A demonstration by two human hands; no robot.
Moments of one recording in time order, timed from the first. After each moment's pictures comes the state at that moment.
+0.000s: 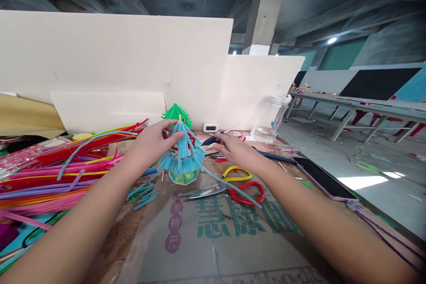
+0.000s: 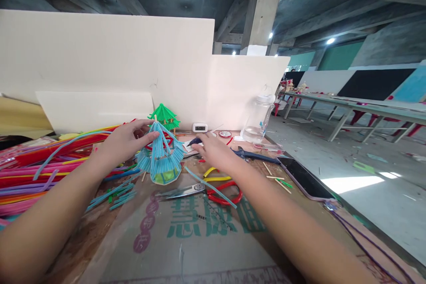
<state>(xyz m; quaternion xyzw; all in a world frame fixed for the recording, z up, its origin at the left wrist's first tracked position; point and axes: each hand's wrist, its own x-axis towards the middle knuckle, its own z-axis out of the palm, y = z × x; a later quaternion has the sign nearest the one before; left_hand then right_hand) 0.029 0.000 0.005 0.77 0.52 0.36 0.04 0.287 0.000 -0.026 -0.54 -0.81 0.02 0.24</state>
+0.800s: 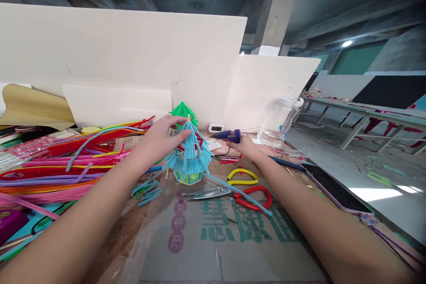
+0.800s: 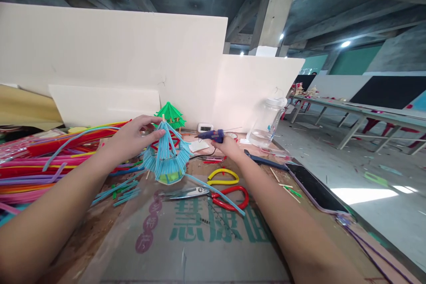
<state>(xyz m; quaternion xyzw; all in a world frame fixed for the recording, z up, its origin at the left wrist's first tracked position) 0.027 0.002 0.004 0.78 0.48 0.40 0.06 0.336 0.088 -0.073 -0.62 -0.70 0.14 0.32</state>
